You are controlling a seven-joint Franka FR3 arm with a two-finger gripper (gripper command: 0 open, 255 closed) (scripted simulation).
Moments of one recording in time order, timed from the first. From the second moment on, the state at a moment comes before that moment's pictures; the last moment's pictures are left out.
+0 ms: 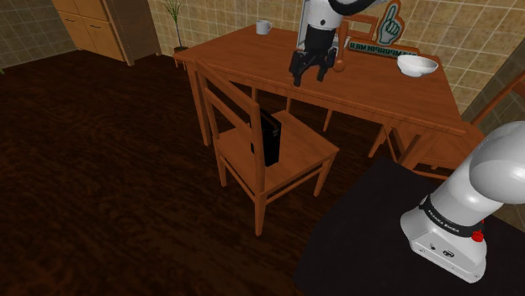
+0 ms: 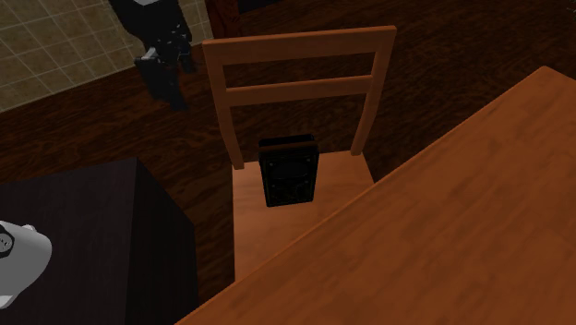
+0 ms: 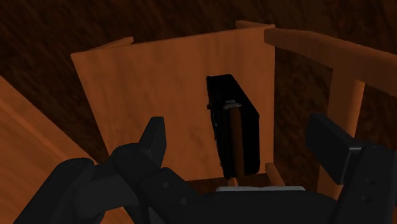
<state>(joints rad) -0.06 -0.22 0.20 -2.14 0.04 1.98 0.35</state>
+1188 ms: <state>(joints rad) 0.01 0.58 0.18 -1.44 -0.21 1.91 0.70</state>
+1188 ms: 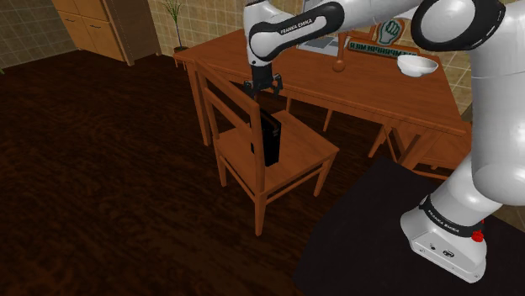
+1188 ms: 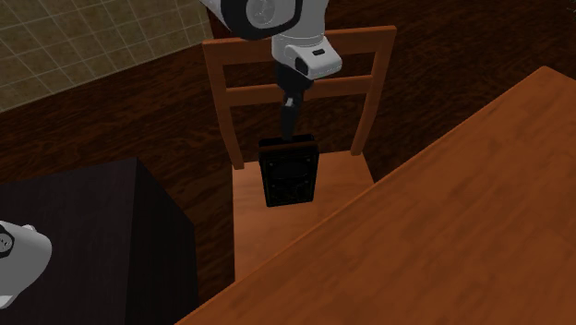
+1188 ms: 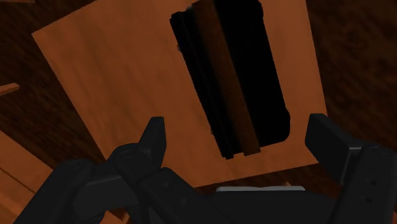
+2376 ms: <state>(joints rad) 0.06 0.97 0.13 -1.01 -0.24 1.82 0.75</state>
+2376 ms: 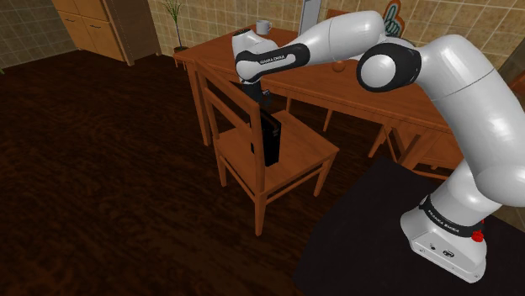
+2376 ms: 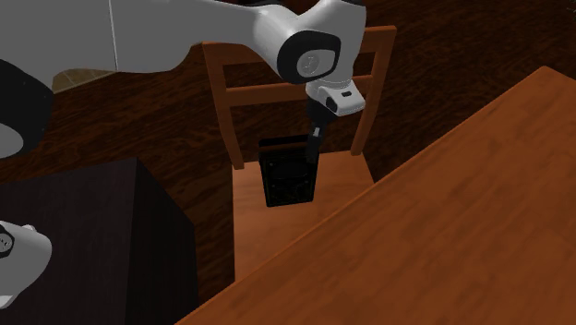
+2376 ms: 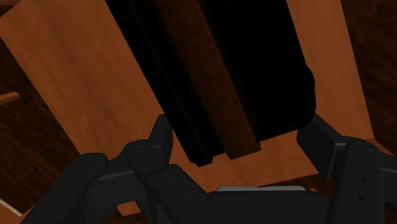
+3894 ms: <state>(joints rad) 0.06 0.91 0.13 -0.92 -0.23 1.67 0.73</state>
